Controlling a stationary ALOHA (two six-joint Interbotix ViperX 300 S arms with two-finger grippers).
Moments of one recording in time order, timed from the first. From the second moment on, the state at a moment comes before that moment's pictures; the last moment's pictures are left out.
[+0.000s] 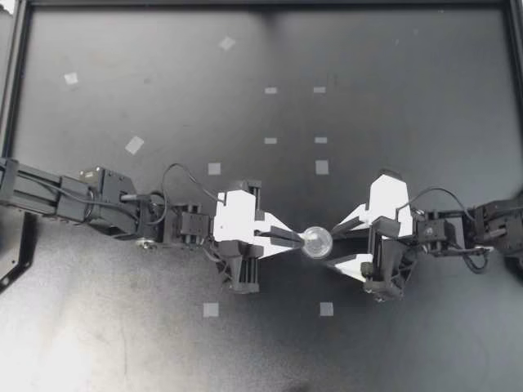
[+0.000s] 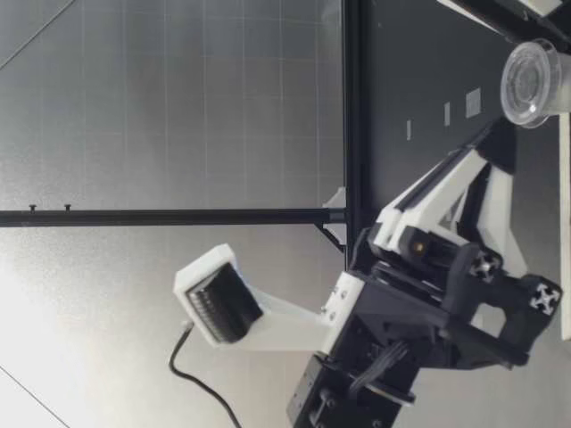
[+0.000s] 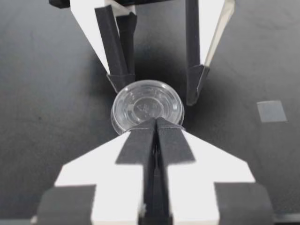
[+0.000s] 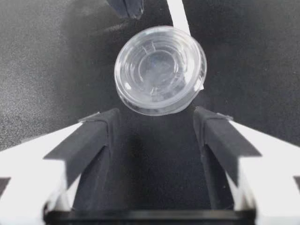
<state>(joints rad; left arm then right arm) -0.05 0.35 0.66 -0.02 -0.57 0.04 0.05 0.18 1.09 0.10 -0.64 0.26</state>
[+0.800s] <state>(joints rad) -0.04 0.39 0.64 -0.02 -0.58 0.04 0.05 0.19 1.07 0.10 -0.64 0.23</state>
